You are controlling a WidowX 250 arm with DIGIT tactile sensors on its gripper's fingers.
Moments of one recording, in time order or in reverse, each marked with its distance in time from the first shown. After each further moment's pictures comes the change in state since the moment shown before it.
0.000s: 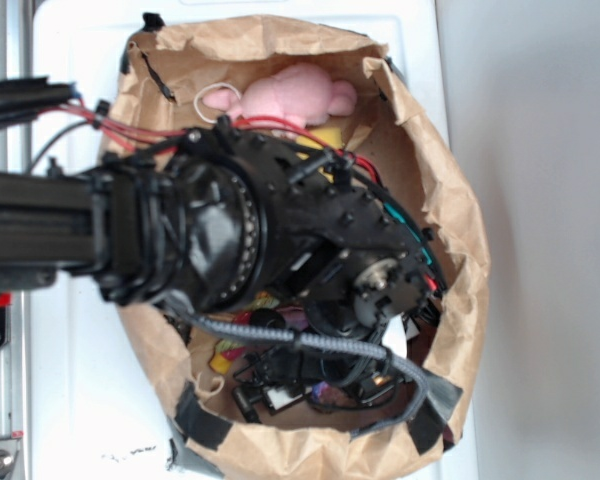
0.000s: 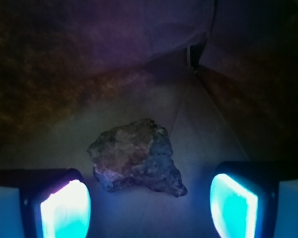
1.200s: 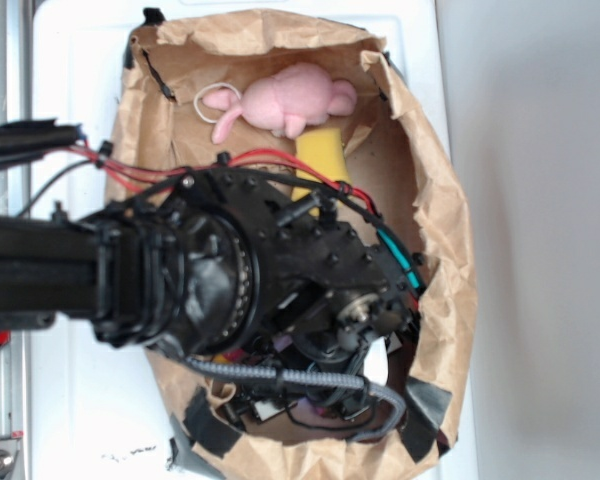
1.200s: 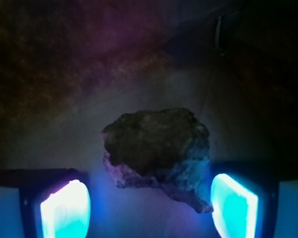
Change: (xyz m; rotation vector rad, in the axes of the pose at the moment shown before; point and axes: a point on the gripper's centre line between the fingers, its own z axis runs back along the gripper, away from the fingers) arm 0.005 -0.023 -0.017 -0.061 0.010 -0.028
